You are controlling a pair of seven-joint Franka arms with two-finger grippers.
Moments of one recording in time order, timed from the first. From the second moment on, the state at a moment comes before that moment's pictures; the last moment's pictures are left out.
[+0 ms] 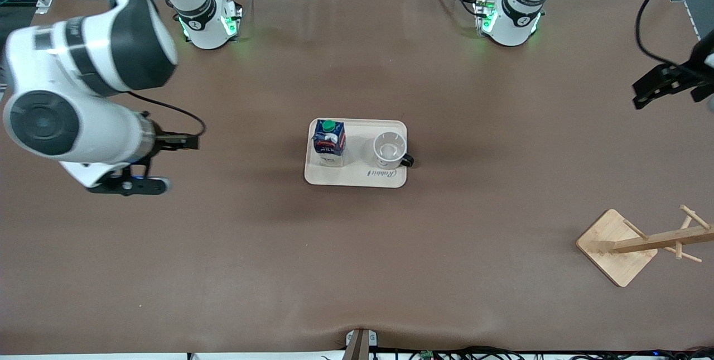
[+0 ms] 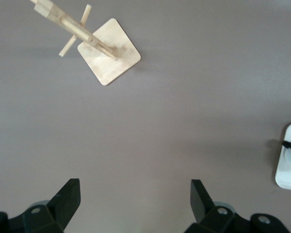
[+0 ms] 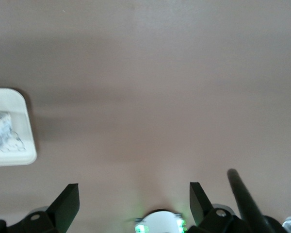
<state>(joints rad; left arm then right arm) 0.06 -0.01 -0.08 -1.49 0.08 1.50 -0.07 0.17 0.48 0.05 -1.06 -0.09 1.20 0.17</state>
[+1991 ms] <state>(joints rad) 0.04 -0.02 -0.14 -1.54 0.07 1.52 -0.14 -0.16 0.03 0.05 -1.44 0.05 1.43 -0.04</state>
